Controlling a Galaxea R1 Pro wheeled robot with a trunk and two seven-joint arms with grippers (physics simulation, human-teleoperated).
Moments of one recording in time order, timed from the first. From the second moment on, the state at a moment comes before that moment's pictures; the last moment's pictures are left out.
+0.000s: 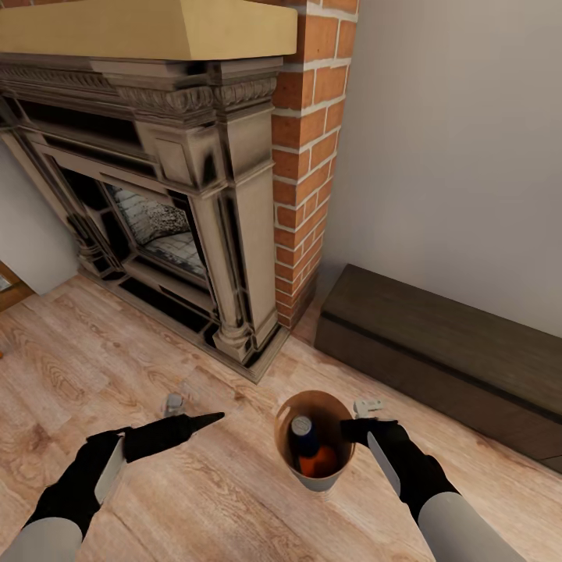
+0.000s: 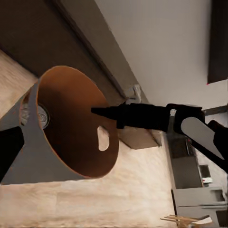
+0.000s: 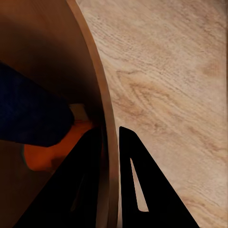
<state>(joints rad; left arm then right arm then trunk) -0.53 0.15 0.17 -0.82 0.20 0.60 -1.31 -0.61 0.00 0.15 -0.72 -0.11 0.53 0.01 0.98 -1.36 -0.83</state>
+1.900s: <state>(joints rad) -0.53 0.34 0.18 -0.29 0.20 0.11 -1.32 -0.61 0.00 0.16 -0.72 -0.11 0.49 0.01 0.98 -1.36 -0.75</state>
